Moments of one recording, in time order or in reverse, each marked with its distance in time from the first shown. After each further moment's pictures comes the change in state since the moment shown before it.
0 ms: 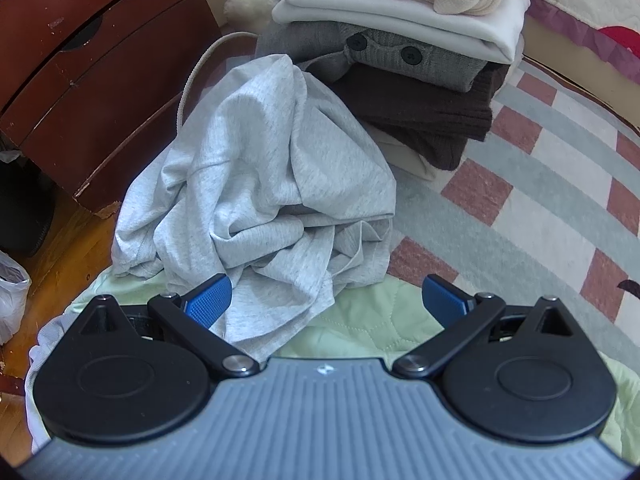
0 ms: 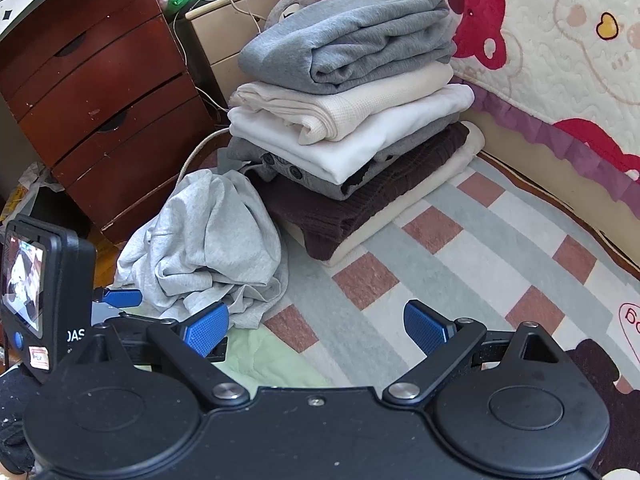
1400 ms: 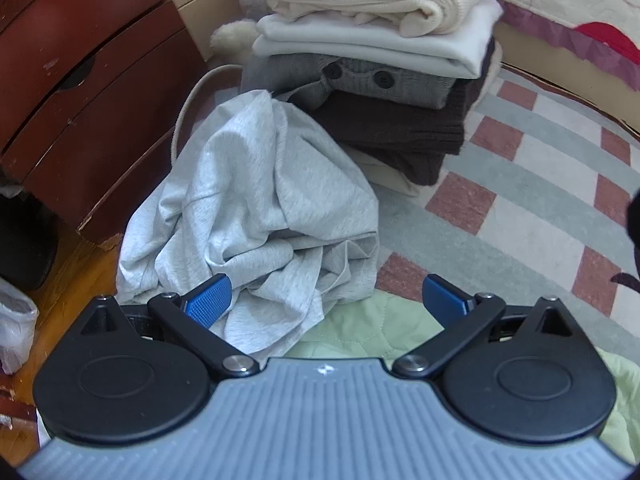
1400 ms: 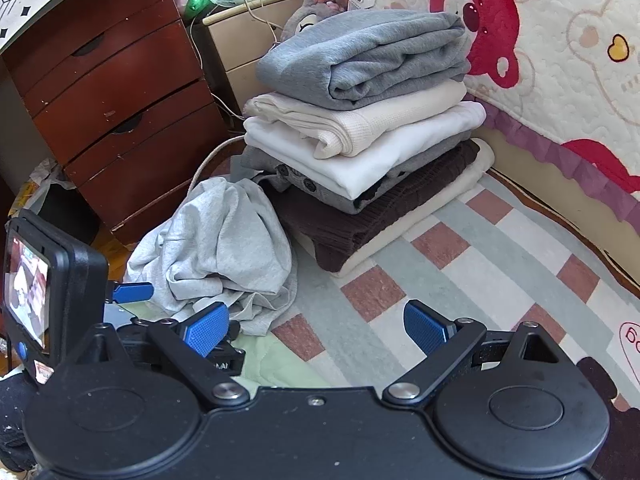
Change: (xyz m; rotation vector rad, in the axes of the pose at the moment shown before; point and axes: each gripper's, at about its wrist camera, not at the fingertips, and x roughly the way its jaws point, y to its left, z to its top) left arm 0.002 -0.035 0.001 0.065 -0.077 0.019; right arm -0.007 0.002 0.002 -0.037 -0.030 0.013
